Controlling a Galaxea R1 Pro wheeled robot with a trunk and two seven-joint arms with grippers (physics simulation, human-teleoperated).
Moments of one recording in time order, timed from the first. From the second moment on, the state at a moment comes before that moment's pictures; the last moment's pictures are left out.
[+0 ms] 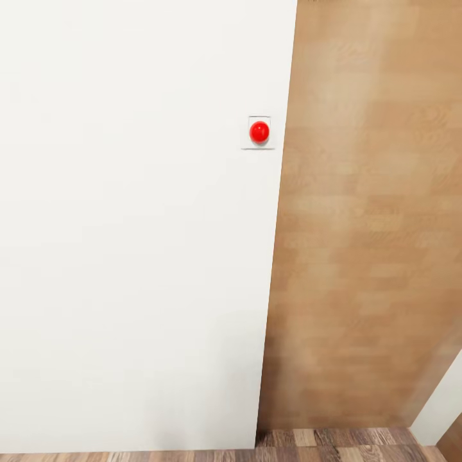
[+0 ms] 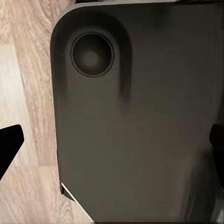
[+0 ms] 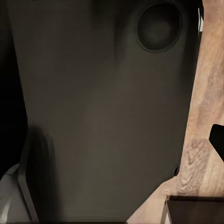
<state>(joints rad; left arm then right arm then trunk) 0.00 -0.02 0.01 0.00 0.01 -0.05 0.00 0.00 0.03 0.00 0.01 0.00 0.01 0.01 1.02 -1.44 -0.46</state>
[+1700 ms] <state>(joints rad) 0.00 -0.01 0.01 0.00 0.01 -0.05 0.00 0.00 0.03 0.00 0.00 -0.01 -0.13 0.01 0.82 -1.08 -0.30</state>
